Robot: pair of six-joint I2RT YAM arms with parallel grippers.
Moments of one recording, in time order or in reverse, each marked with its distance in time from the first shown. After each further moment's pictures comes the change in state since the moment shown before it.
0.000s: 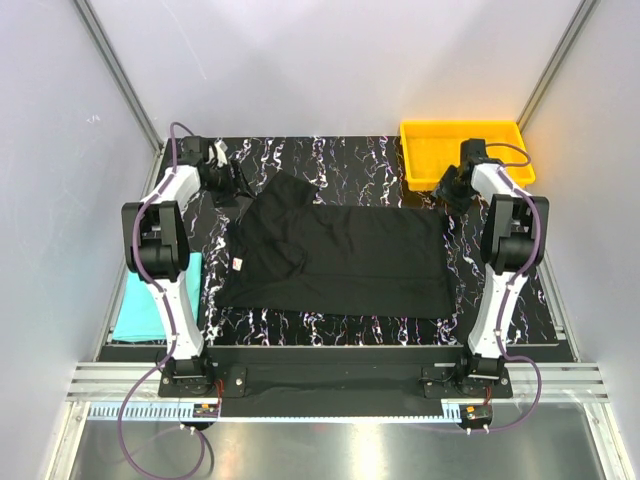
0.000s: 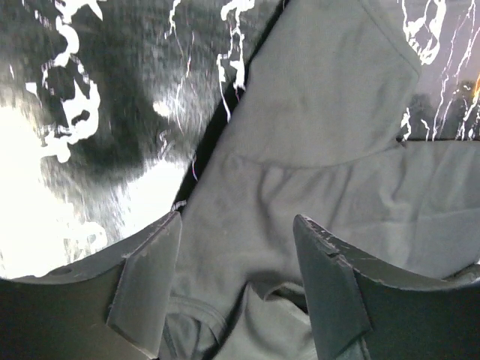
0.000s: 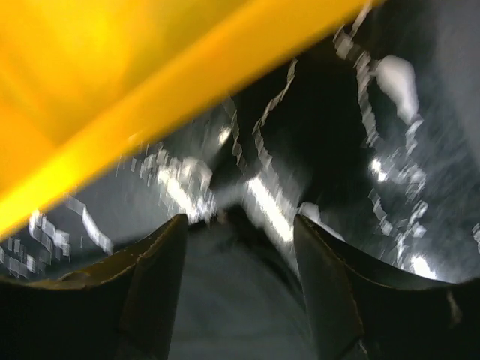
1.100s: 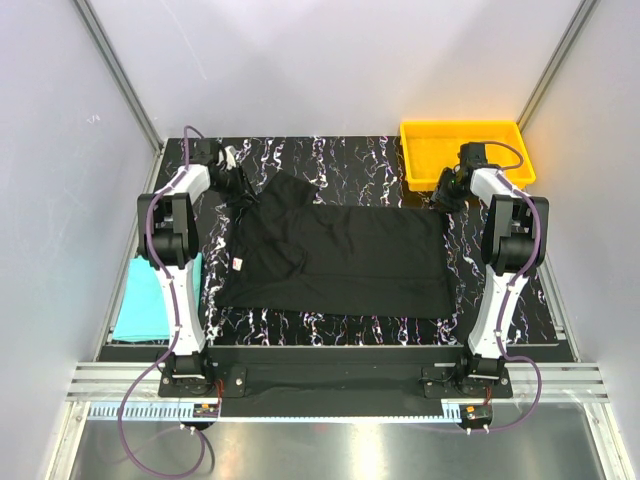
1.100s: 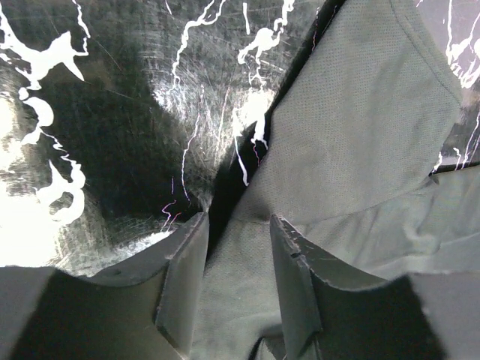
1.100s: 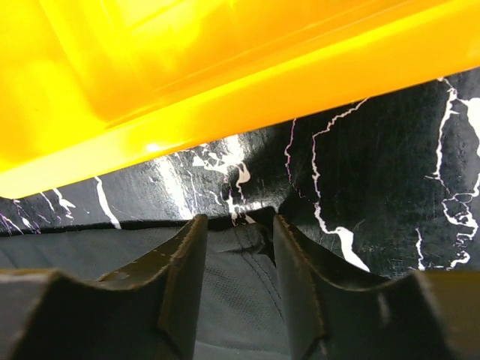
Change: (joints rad) left arm -0.019 0.191 0.140 0.006 0.014 0.006; right arm 0.000 -0.030 -0.094 0.117 -0.149 -0.161
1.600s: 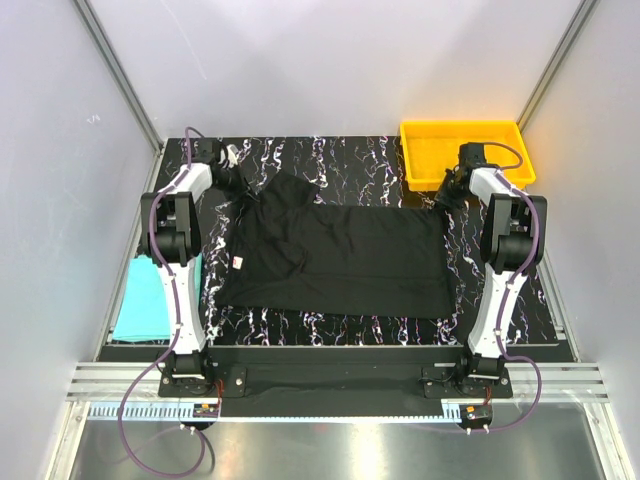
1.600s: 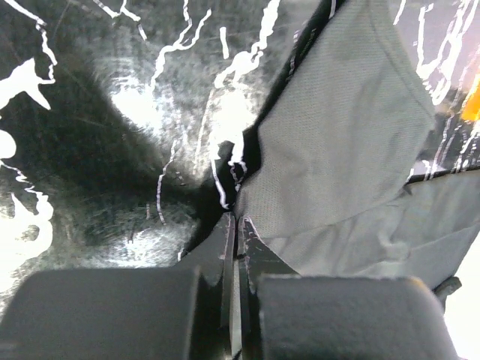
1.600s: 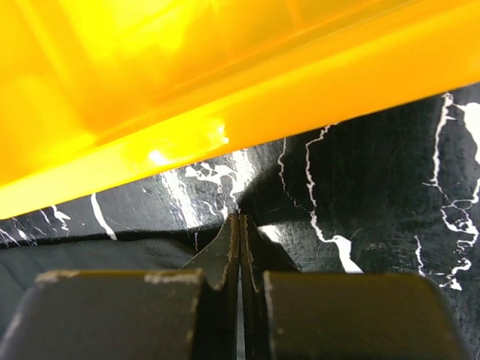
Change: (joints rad) left arm -0.008 0.049 0.058 -0.001 0.052 -0.063; right arm 0.000 0.023 0.022 -0.009 0.017 0.021
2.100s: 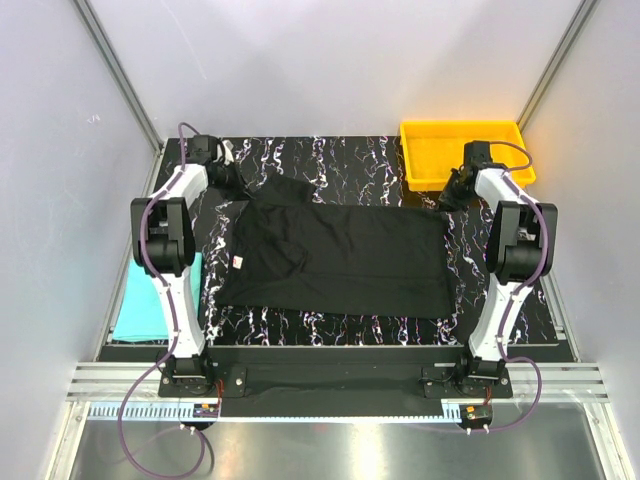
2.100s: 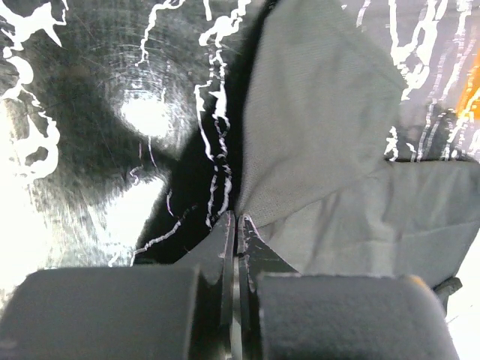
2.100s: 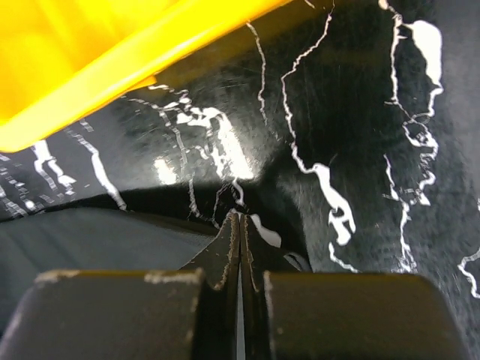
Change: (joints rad) left arm -0.006 -0.150 -0.129 0.028 -0.060 -0.018; right arm 0.000 -0.120 -0.082 -0.046 0.042 0.037
